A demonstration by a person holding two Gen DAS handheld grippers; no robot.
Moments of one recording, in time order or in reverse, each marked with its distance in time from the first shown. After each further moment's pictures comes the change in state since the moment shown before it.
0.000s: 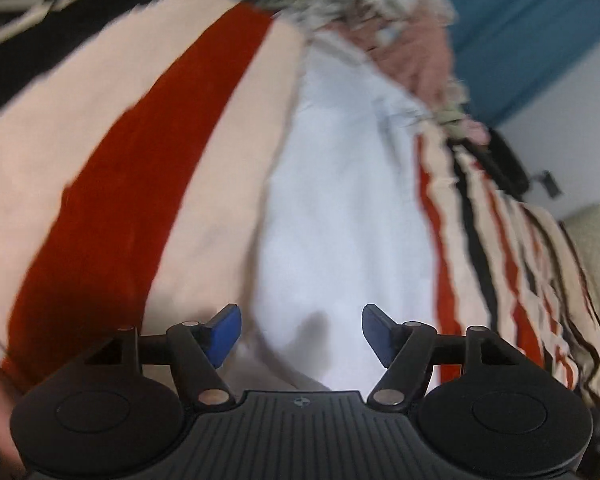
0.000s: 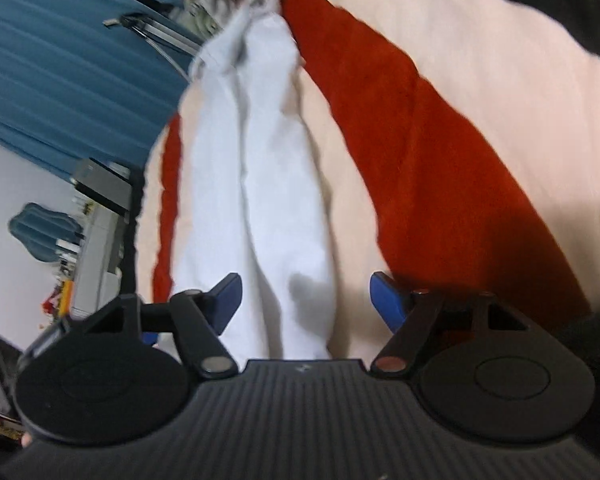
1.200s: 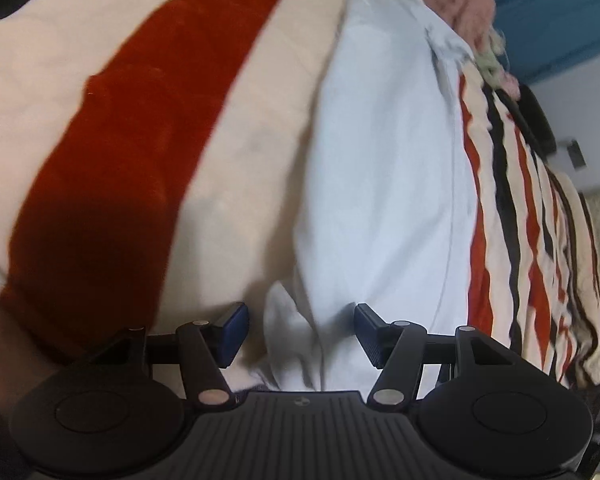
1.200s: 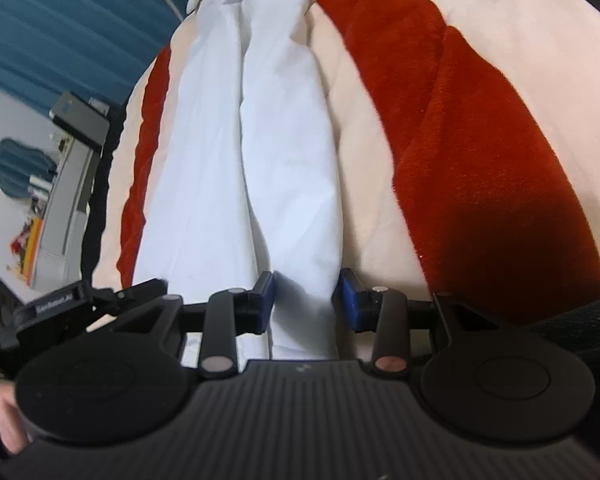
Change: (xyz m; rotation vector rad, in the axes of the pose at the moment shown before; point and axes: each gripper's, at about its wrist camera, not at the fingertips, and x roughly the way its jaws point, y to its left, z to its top) left arm 0.014 0.021 -0.014 -0.014 0.219 0.017; right arm 0.020 0.019 -0.020 -0.157 0.135 -0.058
